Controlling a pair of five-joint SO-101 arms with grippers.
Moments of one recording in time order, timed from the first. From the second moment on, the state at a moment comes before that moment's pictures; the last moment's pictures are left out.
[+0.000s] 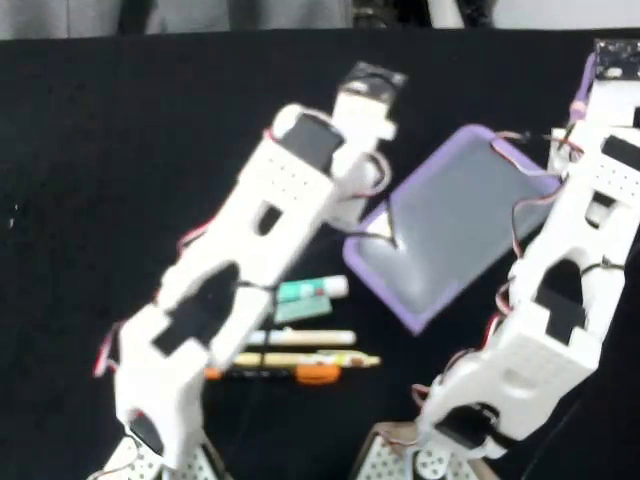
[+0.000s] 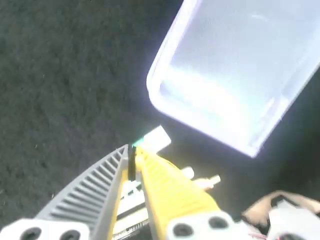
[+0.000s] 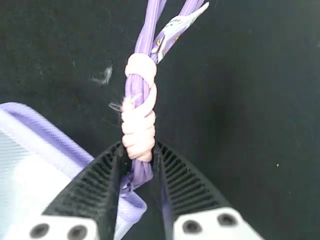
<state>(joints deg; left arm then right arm) 33.1 16.6 -37.4 99.4 9.9 31.9 21.4 -13.1 49.8 21.1</state>
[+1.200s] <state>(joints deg) 56.2 0.2 25.9 30.8 -3.9 31.9 21.5 -15.3 50.1 20.8</state>
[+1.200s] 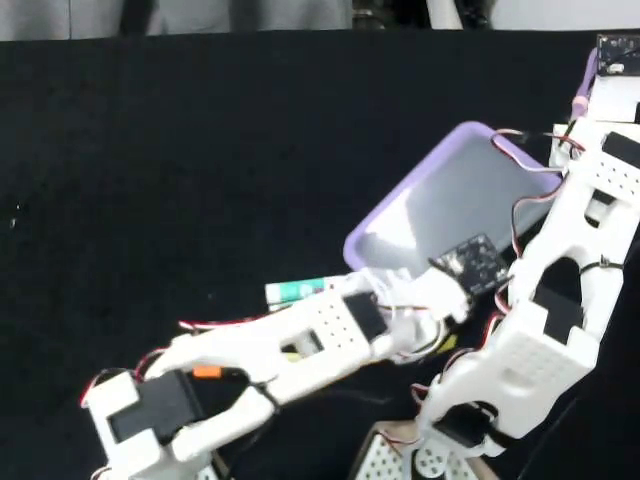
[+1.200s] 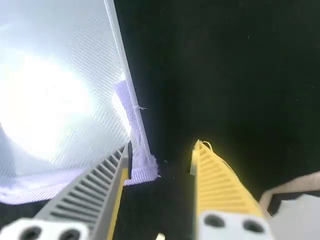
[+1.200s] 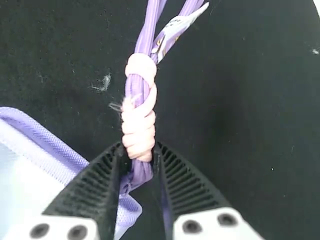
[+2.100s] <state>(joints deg) 34.5 9.5 15.5 33.5 -7.5 32.1 21.4 -28.6 73.8 32.2</state>
